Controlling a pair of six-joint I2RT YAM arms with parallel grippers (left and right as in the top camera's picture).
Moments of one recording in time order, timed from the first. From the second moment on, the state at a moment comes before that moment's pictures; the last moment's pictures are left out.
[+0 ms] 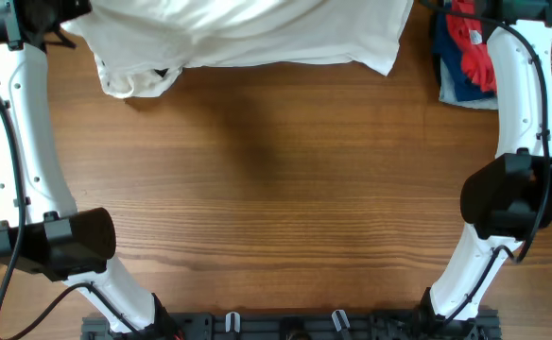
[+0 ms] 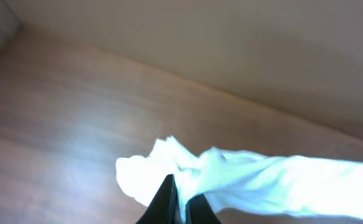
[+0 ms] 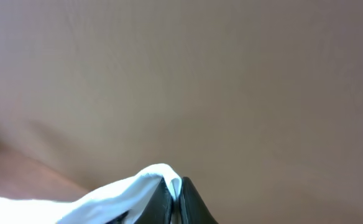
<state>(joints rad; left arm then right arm) 0.17 1.94 2.31 -1.12 0.00 -0.18 -0.09 2.11 2.16 -0.19 -0.59 -0.01</state>
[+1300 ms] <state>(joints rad) 0.16 1.65 1.80 -1.68 0.10 -0.37 -0.10 1.81 2.00 -1.43 -0.47 -0.25</state>
